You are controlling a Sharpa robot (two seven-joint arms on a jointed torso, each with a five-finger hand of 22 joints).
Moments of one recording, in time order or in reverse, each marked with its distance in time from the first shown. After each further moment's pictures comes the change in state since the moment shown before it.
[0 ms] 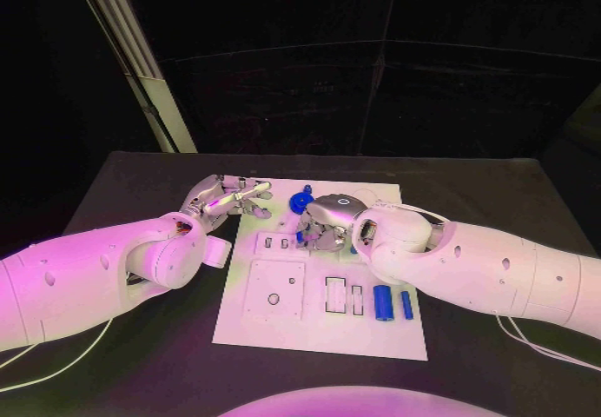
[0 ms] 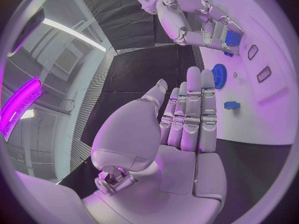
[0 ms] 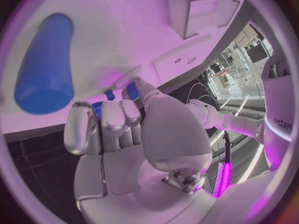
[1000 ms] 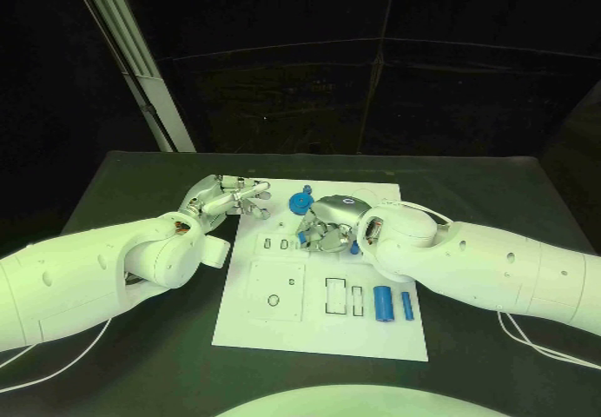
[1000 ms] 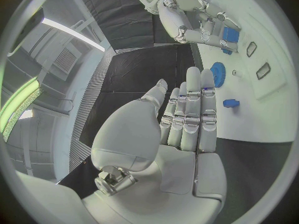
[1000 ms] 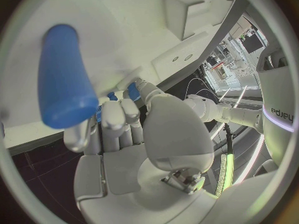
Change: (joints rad) left arm 0.000 0.001 0.000 -0.001 0.000 0.000 -0.011; left_hand 0.000 0.000 0.003 -0.003 0.000 0.000 0.000 -0.004 -0.001 -0.004 0.004 0.000 -0.001 -0.004 -0.004 0.007 0.004 0.000 0.000 0.000 0.004 0.001; right arm -0.002 -0.022 -0.002 -0.010 0.091 -0.006 0.055; right_hand -0.050 -0.050 0.026 -0.009 0.014 -0.001 -0.001 -0.064 0.000 -0.018 0.011 -0.017 -0.015 0.000 0.000 -0.005 -0.003 0.000 -0.015 0.007 -0.008 -0.011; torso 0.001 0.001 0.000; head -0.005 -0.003
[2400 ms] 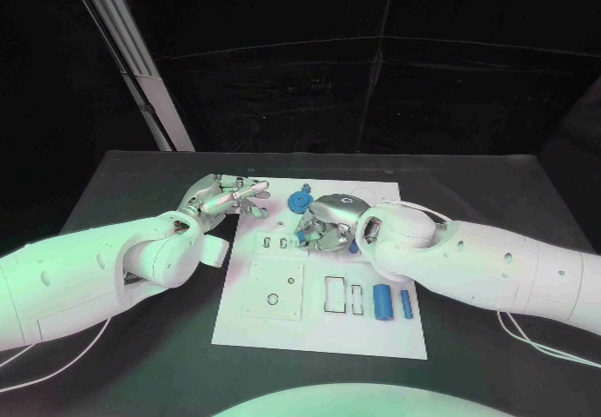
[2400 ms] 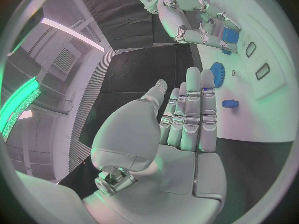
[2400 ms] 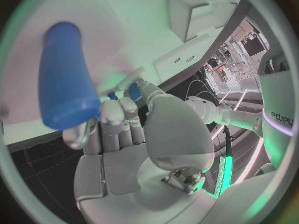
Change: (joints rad) left arm 0.000 0.000 0.000 -0.001 0.000 0.001 -0.006; left_hand -0.004 -0.004 0.000 0.000 0.000 0.000 0.000 0.000 0.000 0.000 0.000 0.000 0.000 0.000 0.000 0.000 0.002 0.000 0.000 0.000 0.000 0.001; right arm -0.002 0.003 -0.002 -0.001 -0.028 -0.009 -0.006; right_hand -0.027 -0.027 -0.013 0.006 -0.005 -0.037 0.010 0.019 0.001 -0.027 0.012 -0.037 -0.028 -0.007 0.007 -0.019 -0.026 0.000 -0.014 0.007 -0.016 -0.030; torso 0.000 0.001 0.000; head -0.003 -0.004
